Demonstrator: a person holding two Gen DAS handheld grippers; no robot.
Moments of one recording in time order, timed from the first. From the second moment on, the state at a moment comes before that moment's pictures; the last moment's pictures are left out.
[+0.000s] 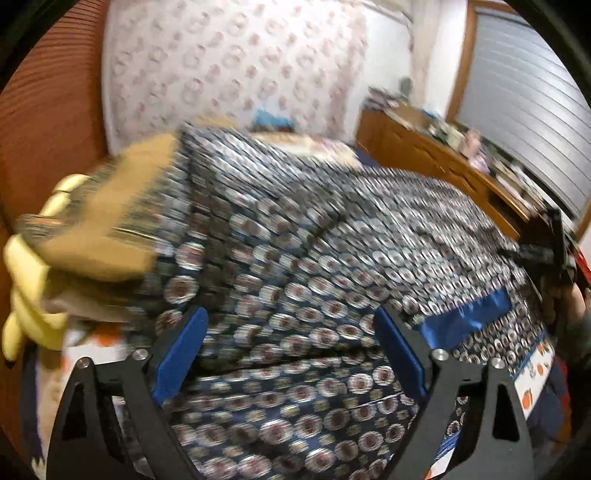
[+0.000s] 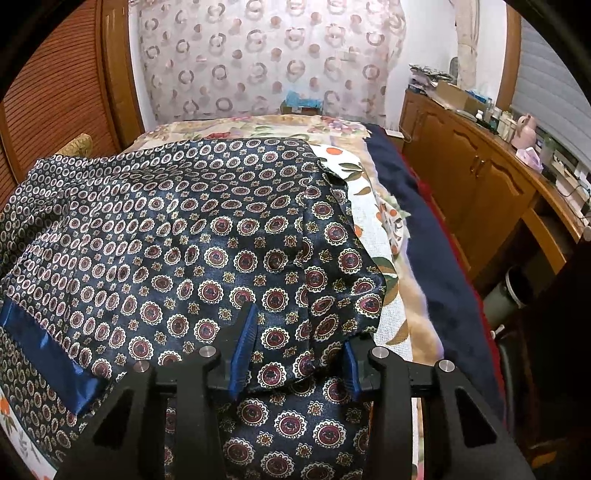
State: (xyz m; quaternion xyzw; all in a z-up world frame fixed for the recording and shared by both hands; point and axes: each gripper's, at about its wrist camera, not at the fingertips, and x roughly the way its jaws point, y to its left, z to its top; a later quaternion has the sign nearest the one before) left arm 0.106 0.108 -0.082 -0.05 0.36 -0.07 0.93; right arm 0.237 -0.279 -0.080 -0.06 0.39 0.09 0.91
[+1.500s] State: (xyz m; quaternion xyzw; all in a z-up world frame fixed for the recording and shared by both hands) left arm 0.078 0.158 -0.019 -0.07 0.28 -0.04 0.96; right arm 0.165 -0.317 -0.020 0.00 0.31 0.15 0.94
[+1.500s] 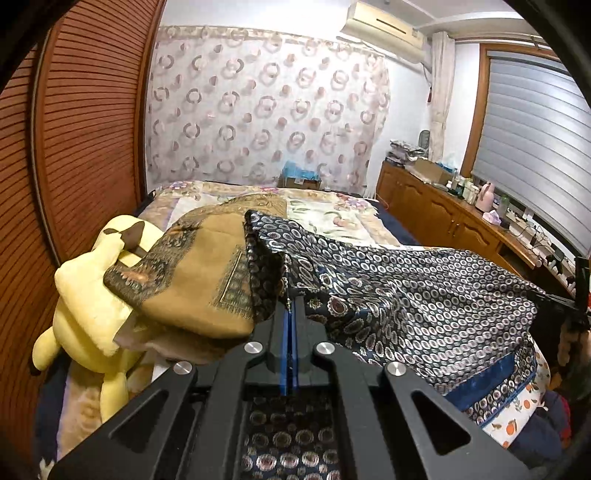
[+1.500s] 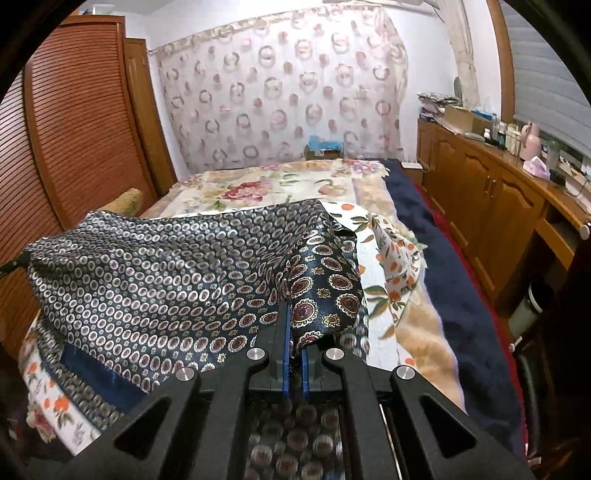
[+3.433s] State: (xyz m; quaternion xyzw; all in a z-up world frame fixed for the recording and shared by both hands) left arm 0.086 0.166 -0.117 -0.08 0.41 0.01 0.91; right arm 0.152 -0.169 -0.097 -0.11 0.38 0.22 0.89
